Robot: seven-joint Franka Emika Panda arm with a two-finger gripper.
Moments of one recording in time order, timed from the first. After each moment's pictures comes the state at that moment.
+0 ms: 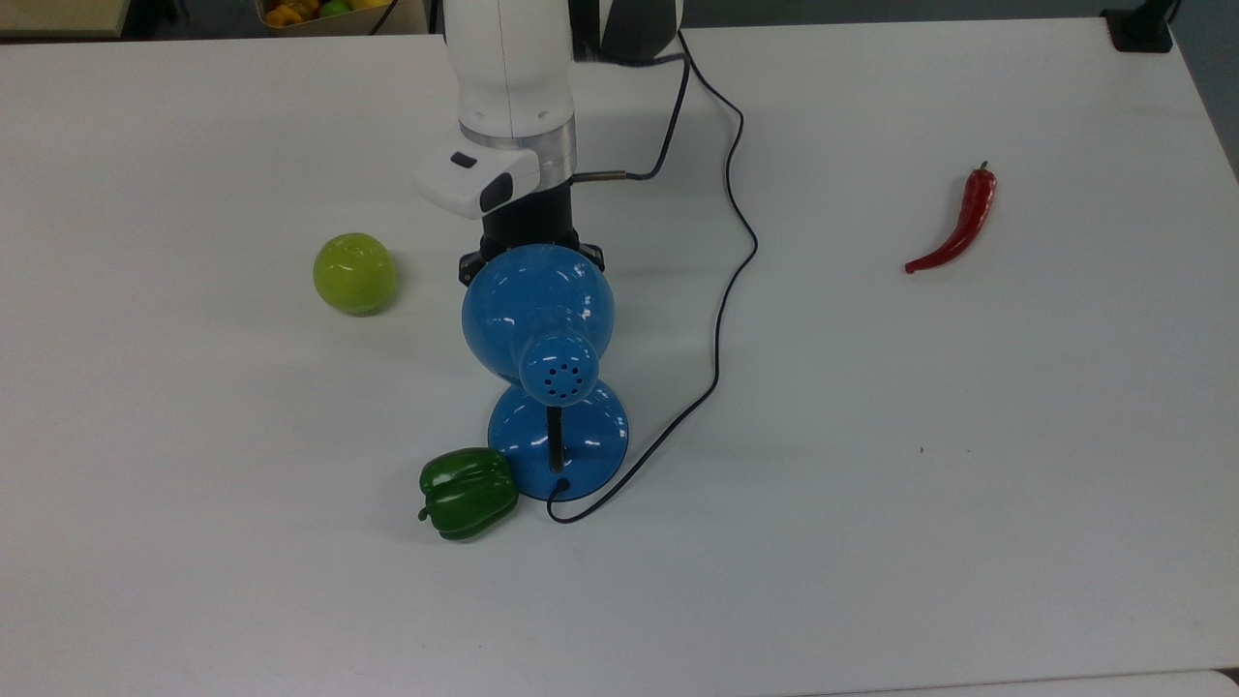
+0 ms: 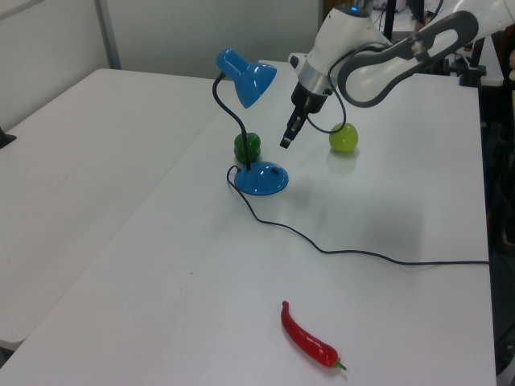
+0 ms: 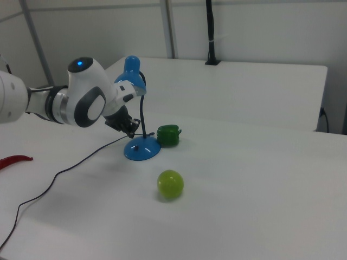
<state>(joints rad) 0.13 0.33 -0.03 -1.85 0.03 2.61 -0.09</state>
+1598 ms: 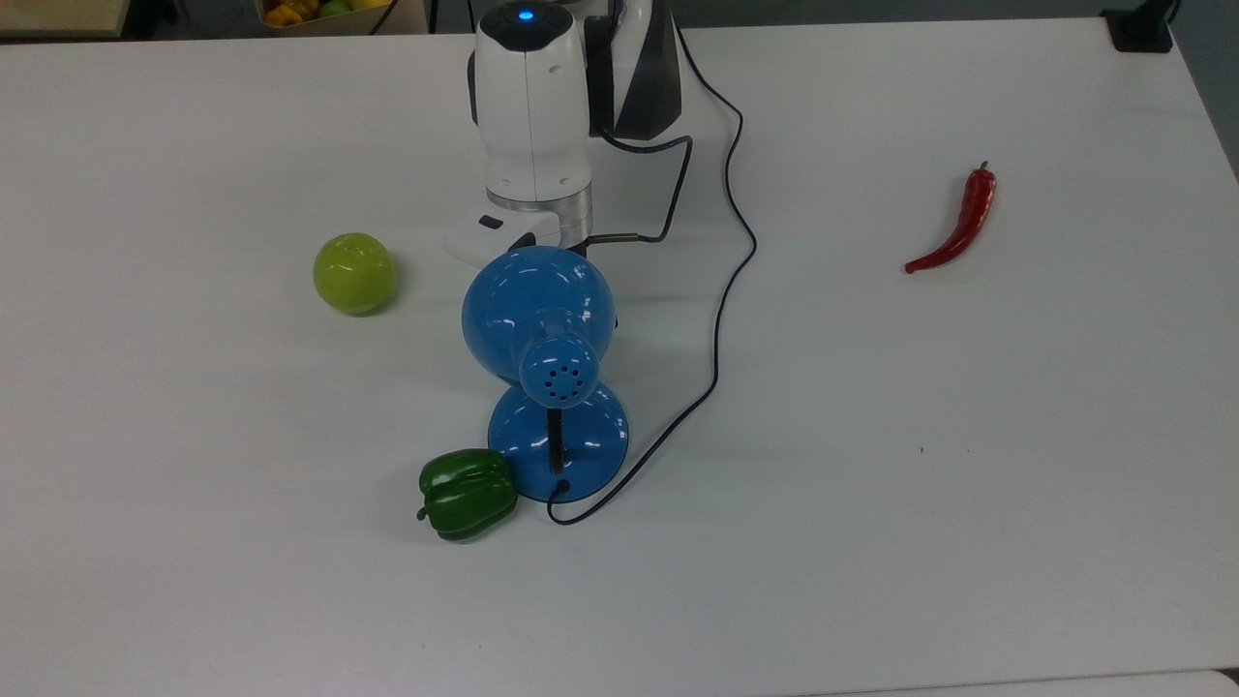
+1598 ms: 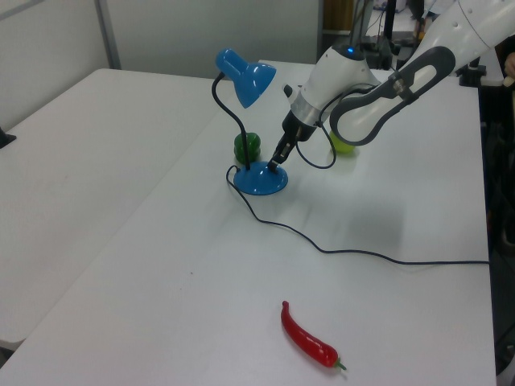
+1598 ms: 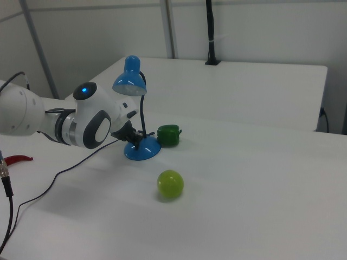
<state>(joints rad) 0.15 0.47 -0.03 -1.86 0.03 2.86 -0.09</state>
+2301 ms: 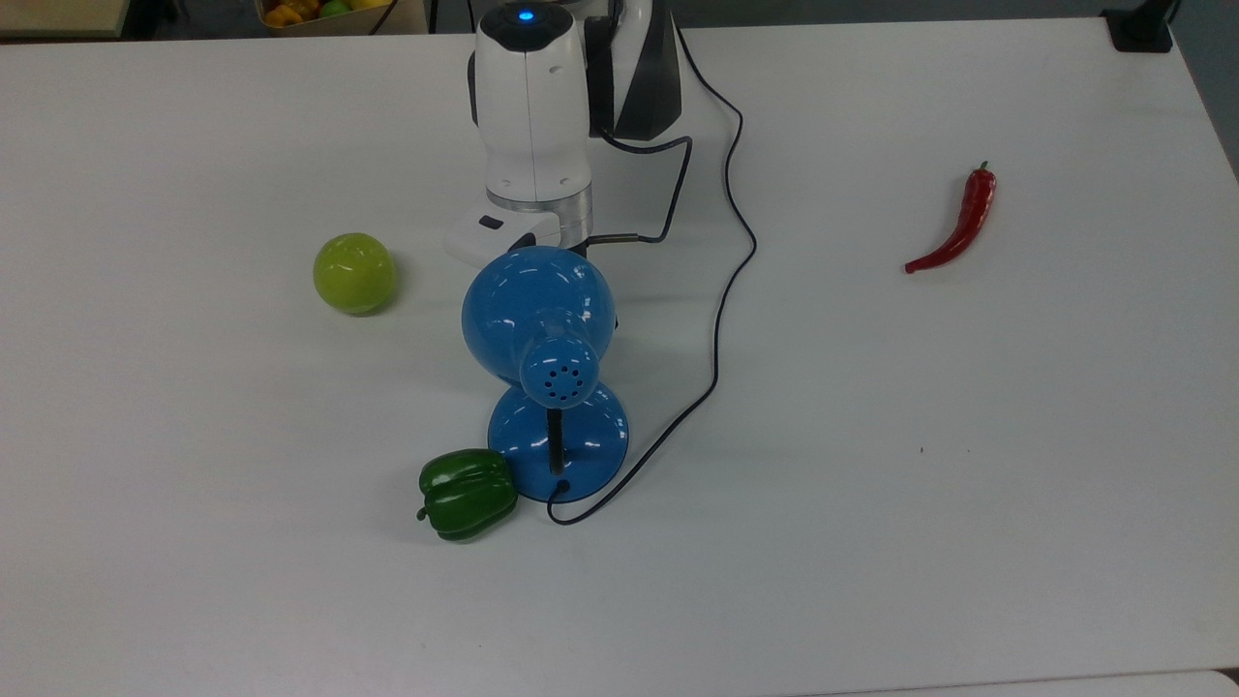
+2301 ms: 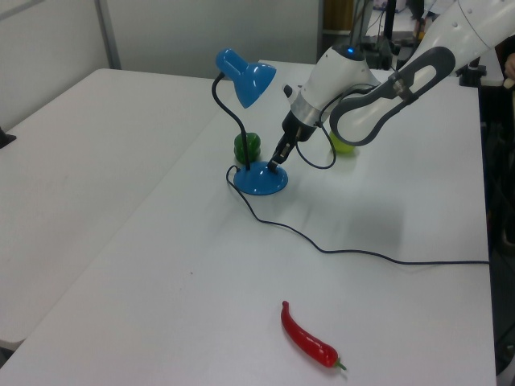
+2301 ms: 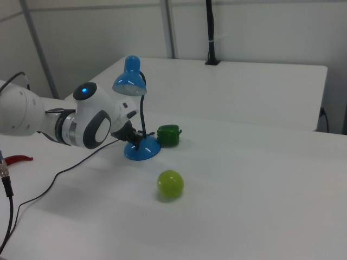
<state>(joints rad) 0.15 0.47 -0.03 -1.86 0.03 2.86 -0.09</state>
